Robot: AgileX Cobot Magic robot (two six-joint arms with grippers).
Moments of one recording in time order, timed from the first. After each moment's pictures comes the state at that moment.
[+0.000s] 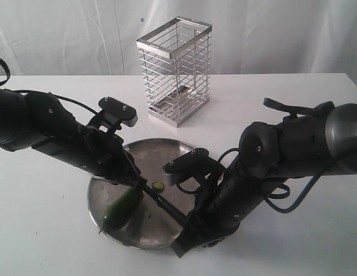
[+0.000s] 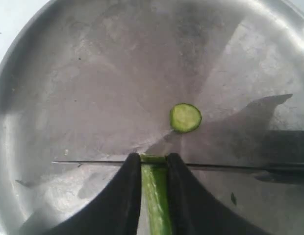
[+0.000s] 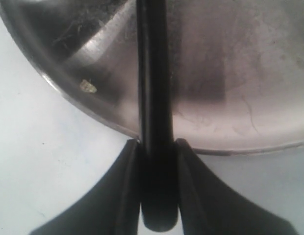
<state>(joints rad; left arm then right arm) -0.42 1.72 -0.93 -0.68 0.33 0.79 0.67 1.74 -0.86 0.49 0.53 -0.53</state>
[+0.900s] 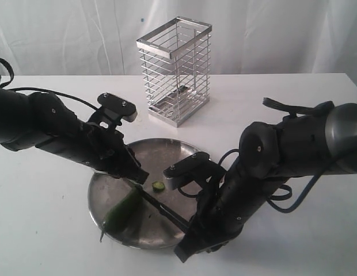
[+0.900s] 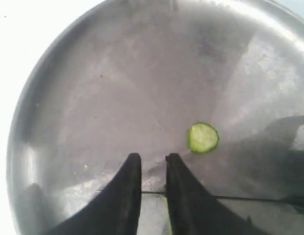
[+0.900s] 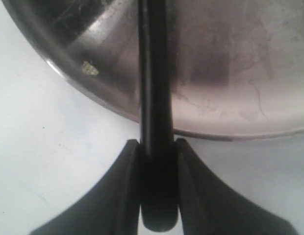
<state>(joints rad) -0.42 1.73 -0.95 -0.69 0.28 0.78 0.67 1.74 -0.87 0.47 0.58 -0.52</state>
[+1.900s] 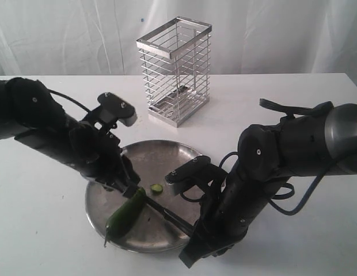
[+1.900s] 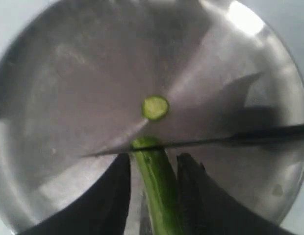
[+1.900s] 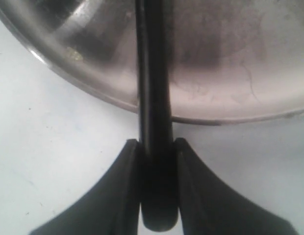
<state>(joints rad) -0.42 1.62 -0.93 -0.60 0.48 0.78 0.67 1.74 -0.87 0.39 0.61 -0.45</state>
